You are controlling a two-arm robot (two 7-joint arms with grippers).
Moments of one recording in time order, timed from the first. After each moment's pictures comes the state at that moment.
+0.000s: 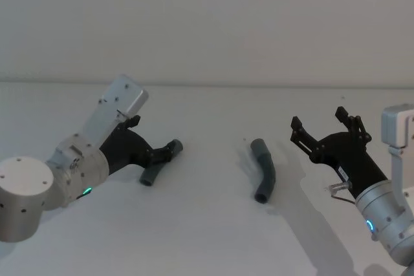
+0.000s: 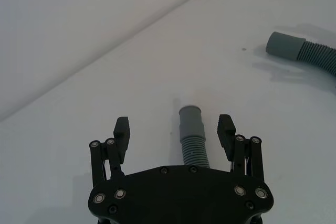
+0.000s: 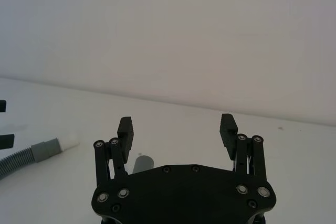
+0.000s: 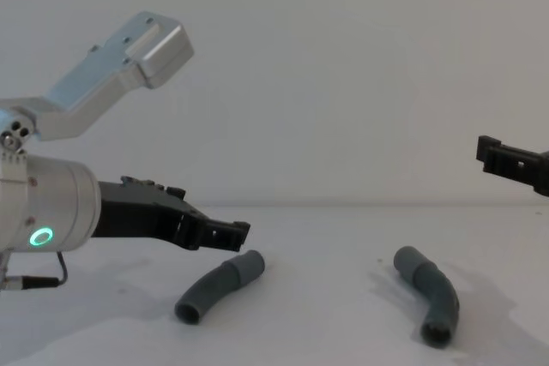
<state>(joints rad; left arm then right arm) -0.34 0.44 0.49 -1.65 -0.24 0.44 -0.23 -0.01 0.34 -0.23 -1.77 0.29 0.03 0.07</state>
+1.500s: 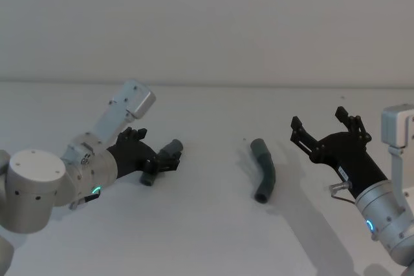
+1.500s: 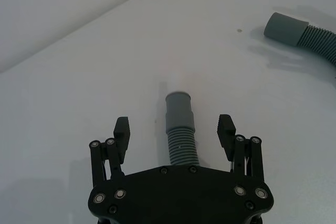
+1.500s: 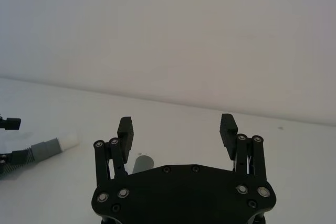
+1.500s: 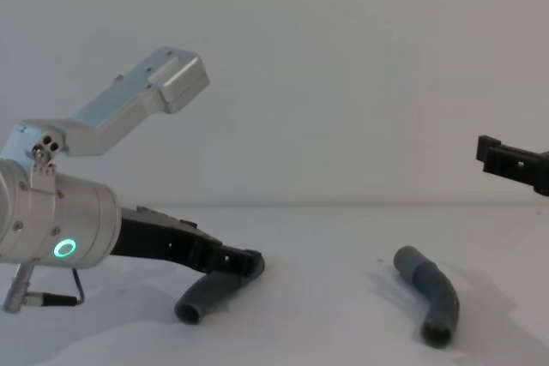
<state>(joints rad) -0.38 0.38 0.48 -1.57 -0.24 0.53 -0.29 -0.01 0.34 -0.23 -1.77 0.29 0.03 0.07</state>
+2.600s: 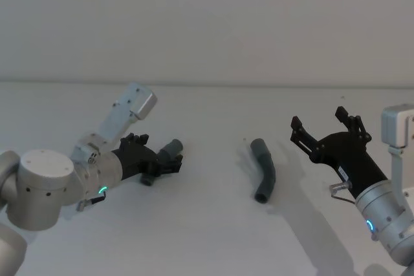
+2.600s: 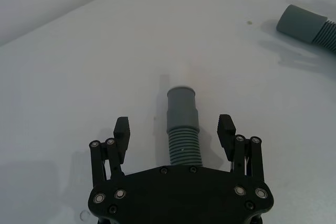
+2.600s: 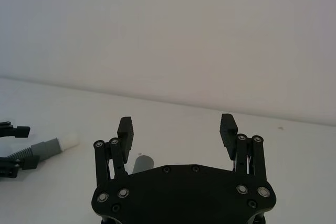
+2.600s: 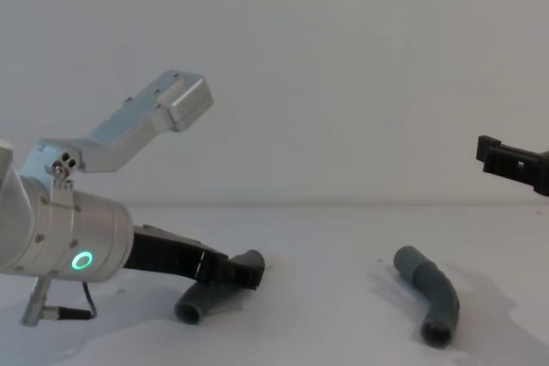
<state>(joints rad) -0.40 0.32 0.47 -1.48 -0.23 0.55 -0.30 -0.01 0.34 -0.23 -1.77 0.29 0.03 0.07</state>
